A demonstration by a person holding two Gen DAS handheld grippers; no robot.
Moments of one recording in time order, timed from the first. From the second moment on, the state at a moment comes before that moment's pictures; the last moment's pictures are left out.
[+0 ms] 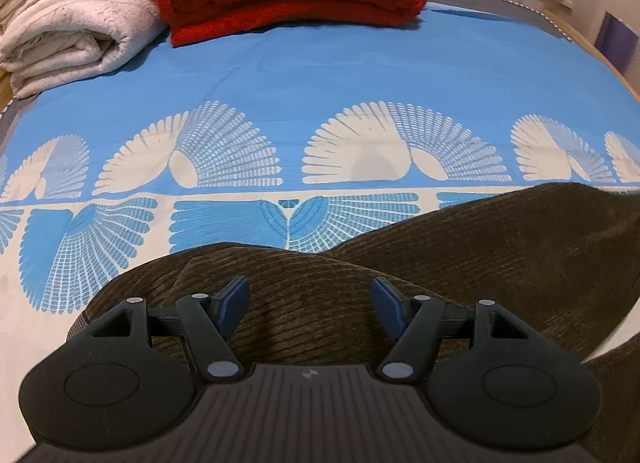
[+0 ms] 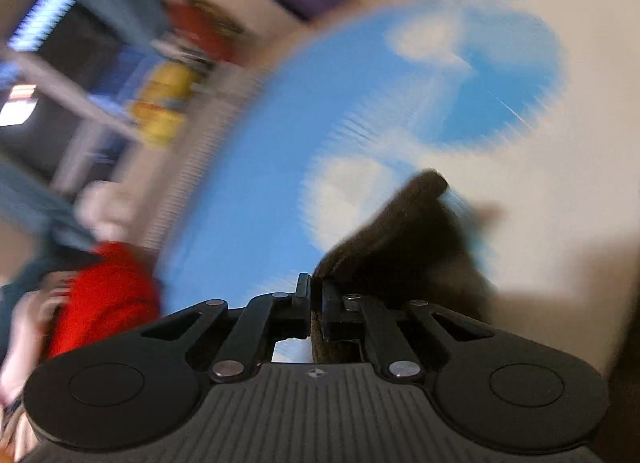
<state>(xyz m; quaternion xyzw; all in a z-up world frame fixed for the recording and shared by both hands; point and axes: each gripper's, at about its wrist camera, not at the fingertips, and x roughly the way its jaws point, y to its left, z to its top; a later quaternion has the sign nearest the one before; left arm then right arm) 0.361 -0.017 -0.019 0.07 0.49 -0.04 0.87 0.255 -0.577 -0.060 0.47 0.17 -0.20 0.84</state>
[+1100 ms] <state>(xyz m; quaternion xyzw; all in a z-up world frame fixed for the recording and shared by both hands) 0.359 -0.005 -0.015 0.07 0.49 -0.03 0.87 0.243 -0.595 -0.066 0.46 0.18 -0.24 0.83</state>
